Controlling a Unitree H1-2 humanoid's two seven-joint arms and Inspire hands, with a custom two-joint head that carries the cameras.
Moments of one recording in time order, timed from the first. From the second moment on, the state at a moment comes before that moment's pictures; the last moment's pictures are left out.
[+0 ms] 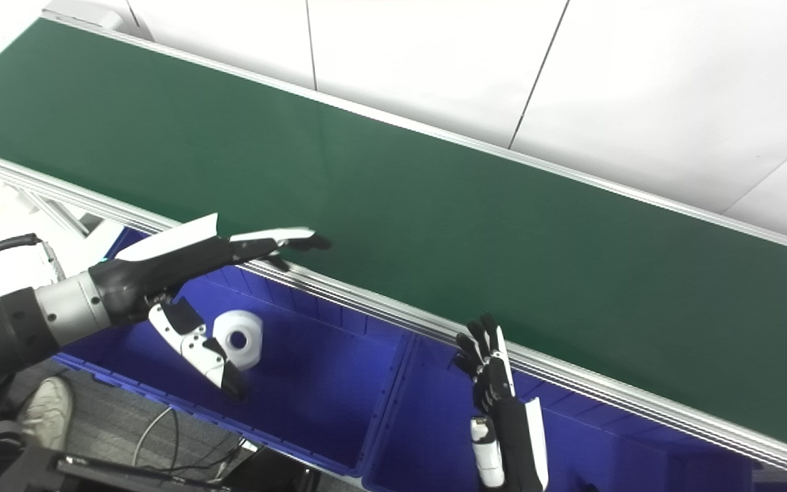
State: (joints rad) left arm 0.14 0.50 -0.03 -0.87 -0.19 0.45 -0.59; right arm 0.55 -0.03 0.33 -0.31 -0.11 -0.19 0.06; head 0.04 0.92
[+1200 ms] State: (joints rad) left arm 0.22 0.22 -0.33 -0.29 0.12 -0.13 -0.39; right arm 0.51 0.06 0.33 -0.12 -0.27 -0.27 -0.12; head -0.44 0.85
